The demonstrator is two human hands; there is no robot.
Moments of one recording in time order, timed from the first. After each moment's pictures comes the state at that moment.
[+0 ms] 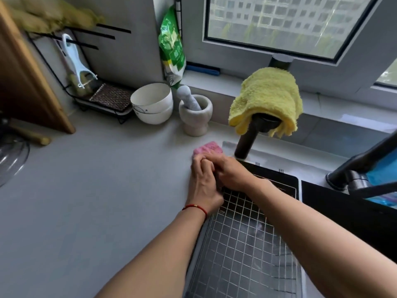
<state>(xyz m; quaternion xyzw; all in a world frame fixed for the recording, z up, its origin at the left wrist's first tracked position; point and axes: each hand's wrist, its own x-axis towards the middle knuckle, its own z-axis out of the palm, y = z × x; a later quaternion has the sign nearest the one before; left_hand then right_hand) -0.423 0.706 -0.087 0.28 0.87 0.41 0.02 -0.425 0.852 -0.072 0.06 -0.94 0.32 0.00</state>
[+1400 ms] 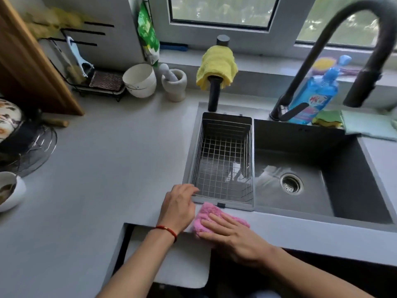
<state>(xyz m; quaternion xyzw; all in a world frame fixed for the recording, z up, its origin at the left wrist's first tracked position) -0.230 0.509 -0.017 0.38 0.88 0.24 0.14 -0.048 0.668 -0.072 0.14 -0.96 0.20 -0.10</state>
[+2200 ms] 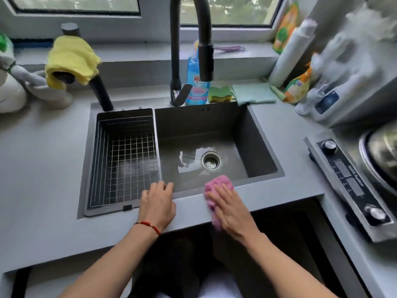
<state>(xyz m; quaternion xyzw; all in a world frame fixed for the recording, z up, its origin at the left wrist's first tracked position) -0.095 0.665 -0.026 0.50 0.85 0.05 0.13 0.134 0.786 -0.077 -0.28 -0.95 0.15 0.04</state>
